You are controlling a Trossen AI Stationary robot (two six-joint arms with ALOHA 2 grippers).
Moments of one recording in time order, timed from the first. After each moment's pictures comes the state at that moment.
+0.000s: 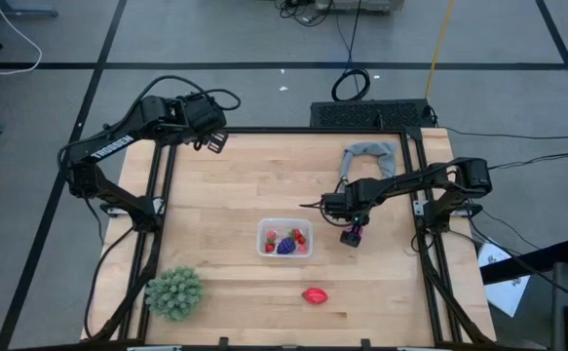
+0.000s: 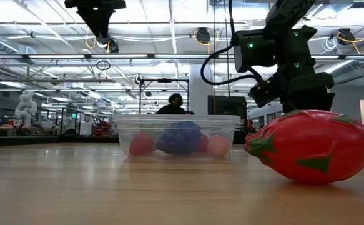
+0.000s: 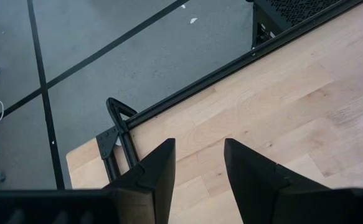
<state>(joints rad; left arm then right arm) 0.37 1.44 1.76 -1.54 -0.60 -0.58 -0.04 1.64 0.92 -0.94 -0.13 0.38</state>
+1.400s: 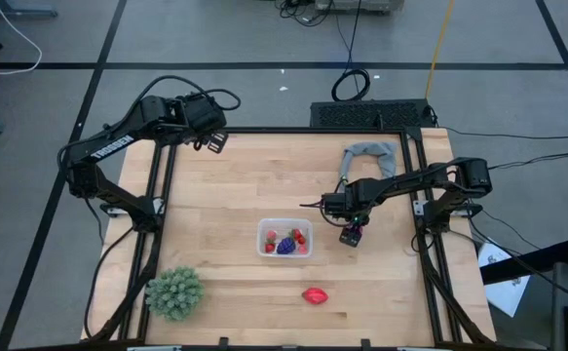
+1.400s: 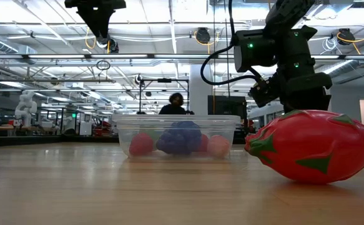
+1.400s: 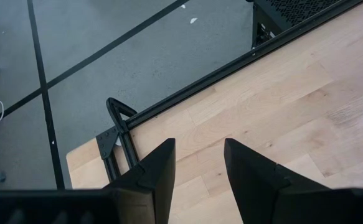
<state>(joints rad) 0.37 1.44 1.76 -1.54 -0.60 -0.58 -0.04 1.64 0.92 -0.94 -0.13 0.41</state>
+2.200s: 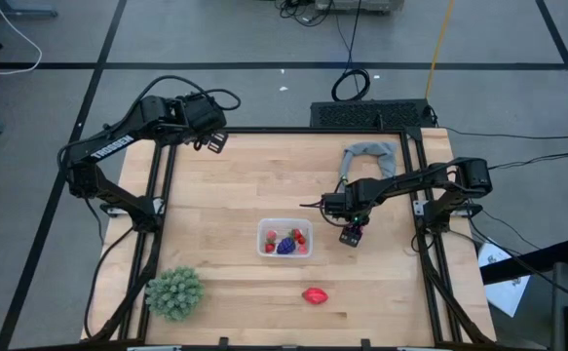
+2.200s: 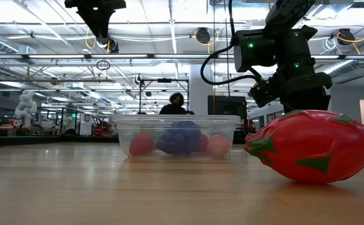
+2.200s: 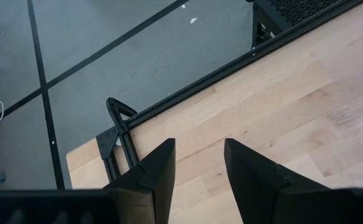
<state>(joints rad) 0.37 1.44 1.76 -1.54 -0.60 -0.58 -0.04 1.64 0.92 -0.94 -0.13 0.41</state>
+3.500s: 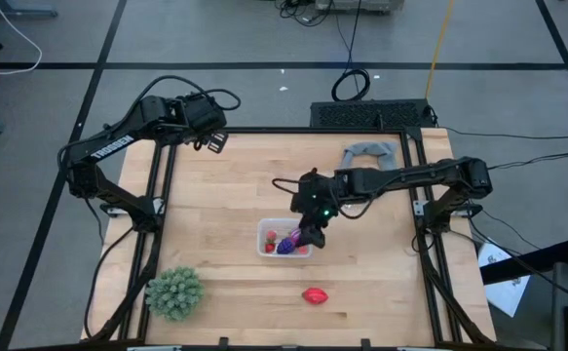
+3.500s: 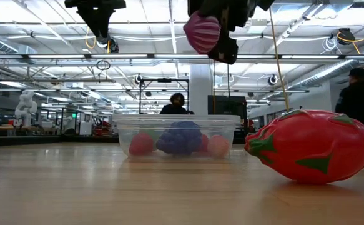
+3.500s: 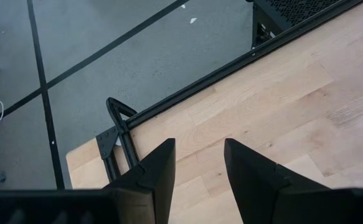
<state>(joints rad) 0.37 1.44 1.76 -1.54 -0.60 -0.58 0.01 1.64 1.29 -0.49 -0.50 0.46</state>
